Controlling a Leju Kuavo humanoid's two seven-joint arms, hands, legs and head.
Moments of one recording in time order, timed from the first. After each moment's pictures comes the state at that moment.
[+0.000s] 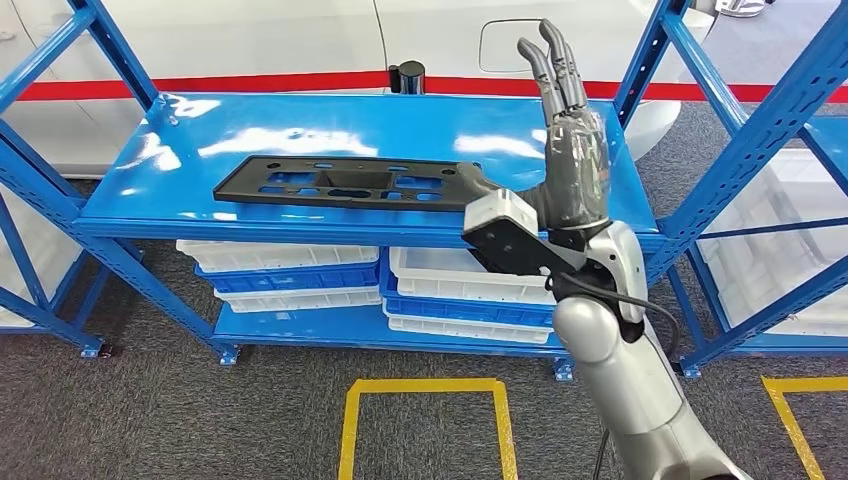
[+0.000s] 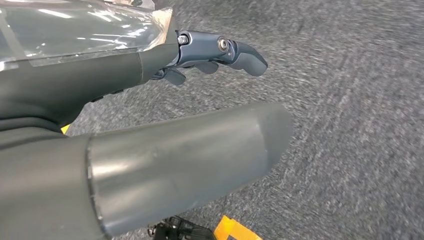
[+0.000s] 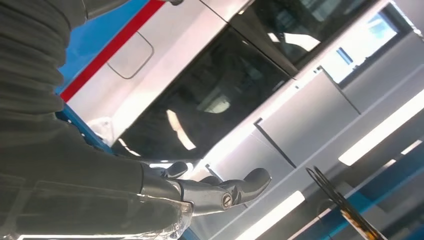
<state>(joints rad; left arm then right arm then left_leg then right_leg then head) -0.16 -0.16 0.94 -0.21 -0.78 0.34 -0.38 -0.50 -0.12 0.42 -1.45 0.74 -0.23 -0.05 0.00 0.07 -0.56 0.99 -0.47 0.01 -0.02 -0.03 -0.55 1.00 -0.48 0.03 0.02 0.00</state>
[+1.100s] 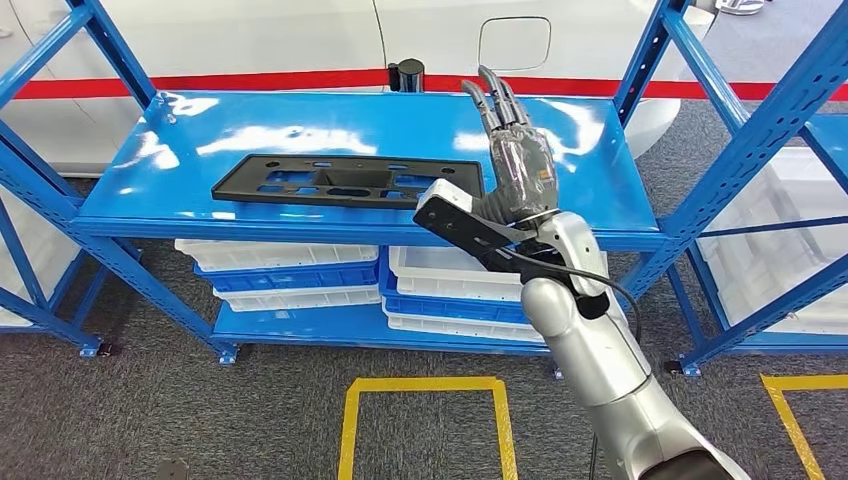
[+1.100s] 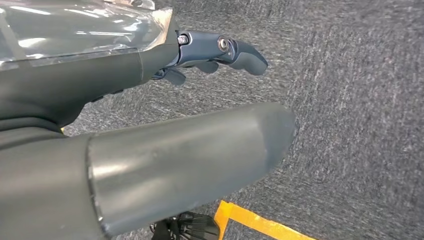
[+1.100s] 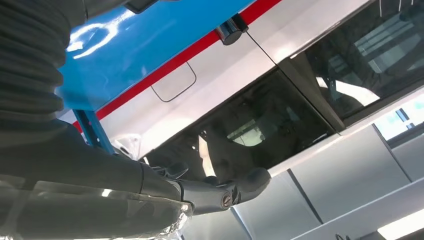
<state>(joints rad) -0.20 -0.17 0.83 -0.21 -0.83 0.32 -0.32 -0.54 -0.08 0.43 -1.22 0.84 -0.14 -0.04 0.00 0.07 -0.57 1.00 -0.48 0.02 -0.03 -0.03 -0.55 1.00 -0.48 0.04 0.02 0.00</state>
